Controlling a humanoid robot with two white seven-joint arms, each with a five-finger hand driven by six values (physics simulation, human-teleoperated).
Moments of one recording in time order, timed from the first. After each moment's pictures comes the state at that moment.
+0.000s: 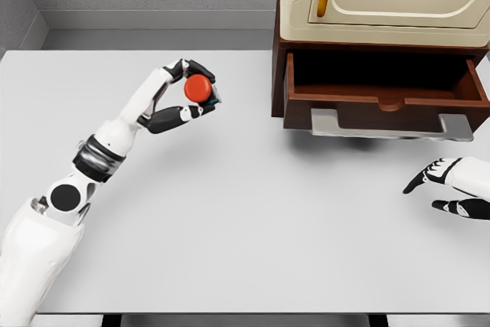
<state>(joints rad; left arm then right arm) -0.30 0.33 -0.36 -1.54 0.07 -0.46 -0.19 0.29 -1.13 -0.02 -1.74 0.03 -0.61 0.38</state>
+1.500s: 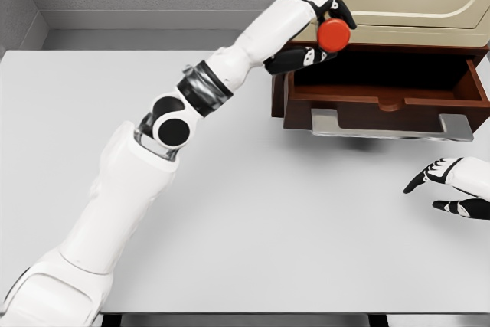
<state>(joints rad) -0.63 0.01 -0.48 -1.45 -0.44 -0.36 -0.19 0.29 -1.13 -0.02 -1.74 0.03 -0.61 0.38</state>
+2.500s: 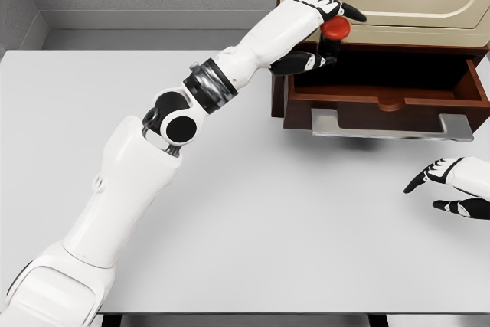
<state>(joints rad) -0.66 0.00 -0.49 -1.41 -0.55 -0.37 -0.19 0.29 -1.13 -0.02 -1.74 0.03 -0.61 0.38</state>
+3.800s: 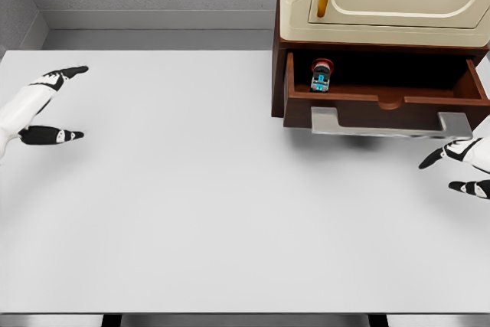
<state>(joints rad) -0.20 0.45 0.22 -1.35 -0.40 -0.61 -0.48 0.23 -1.15 -0.03 -1.67 -0.01 -0.63 0.39</state>
